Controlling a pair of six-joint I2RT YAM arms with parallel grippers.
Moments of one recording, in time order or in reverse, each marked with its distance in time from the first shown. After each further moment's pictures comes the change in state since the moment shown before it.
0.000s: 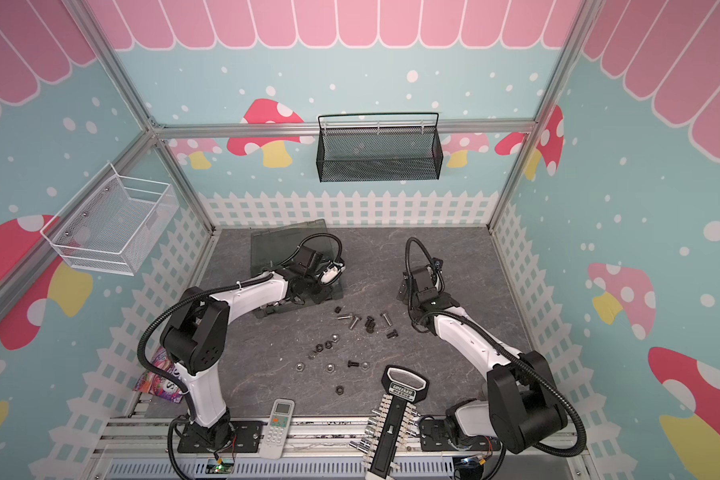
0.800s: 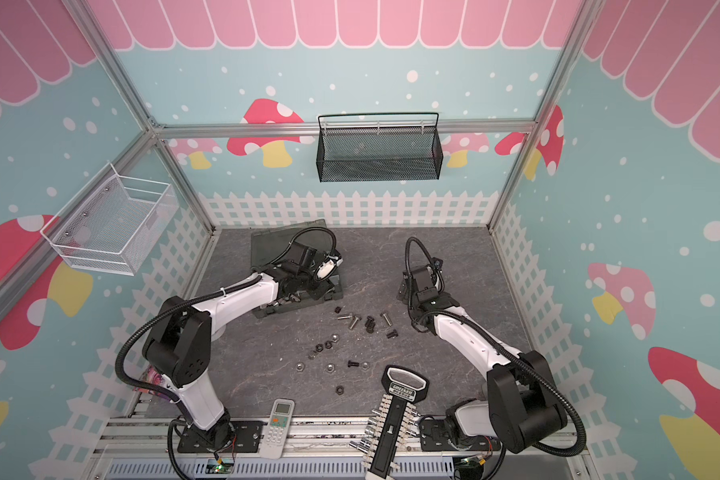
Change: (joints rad) left arm -0.010 -0.147 -0.050 0.018 0.040 -0.056; right arm 0.000 0.002 0.002 0.000 -0.002 0.000
